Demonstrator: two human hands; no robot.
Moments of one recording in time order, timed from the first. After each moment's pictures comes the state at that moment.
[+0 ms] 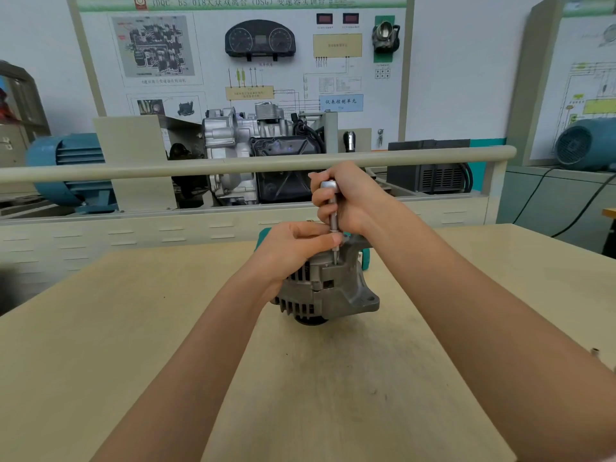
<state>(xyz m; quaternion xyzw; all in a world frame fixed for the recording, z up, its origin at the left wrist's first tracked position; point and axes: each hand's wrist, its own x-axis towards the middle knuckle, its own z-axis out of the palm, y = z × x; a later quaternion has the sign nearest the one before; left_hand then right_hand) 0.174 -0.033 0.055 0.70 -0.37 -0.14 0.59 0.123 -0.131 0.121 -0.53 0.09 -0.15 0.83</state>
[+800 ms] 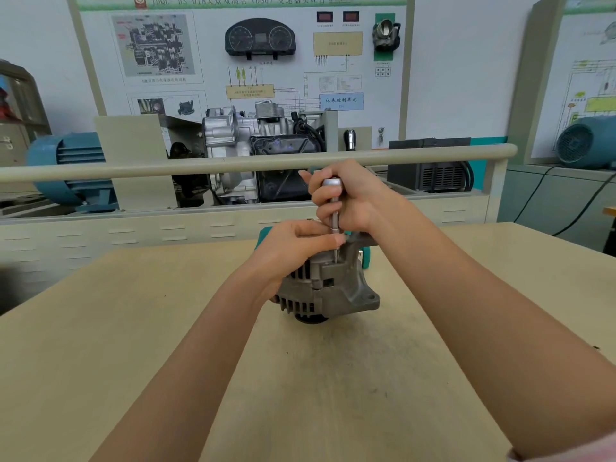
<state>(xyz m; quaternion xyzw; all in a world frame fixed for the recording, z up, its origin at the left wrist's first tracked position) 0.175 -0.033 0.055 0.72 -0.37 -0.13 0.57 0.124 -0.139 0.121 -0.50 0.06 -0.07 0.86</state>
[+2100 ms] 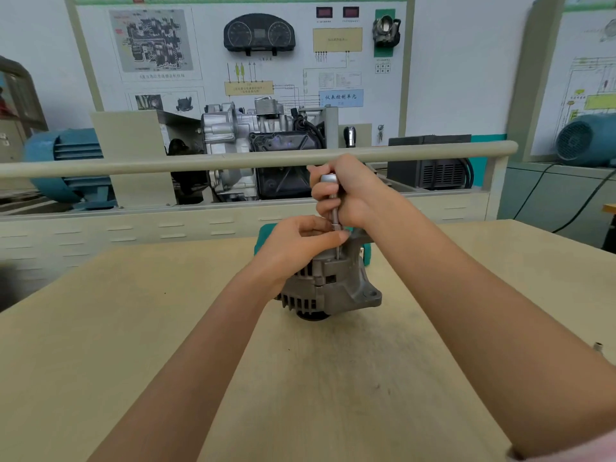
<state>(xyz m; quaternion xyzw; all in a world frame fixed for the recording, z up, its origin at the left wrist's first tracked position) 0.172 -0.035 0.052 0.71 -0.37 -0.11 0.58 0.129 -0.130 0.121 -0.52 0.09 -0.15 0.83</state>
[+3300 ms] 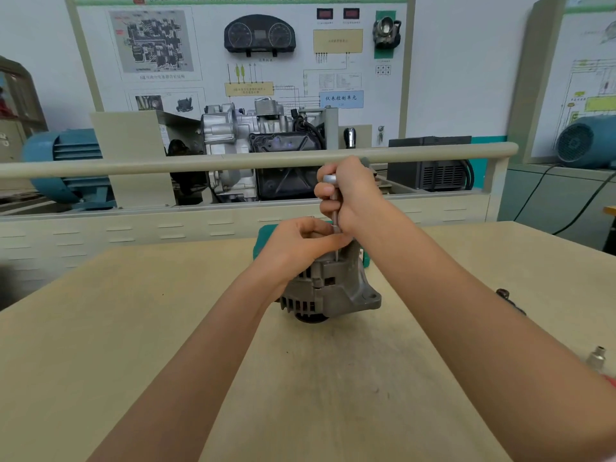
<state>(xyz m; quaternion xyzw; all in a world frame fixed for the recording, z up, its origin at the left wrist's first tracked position) 0.174 -0.038 0.050 0.71 -0.37 -0.11 0.59 0.128 -0.120 0.117 -0.50 0.13 -0.28 0.81</state>
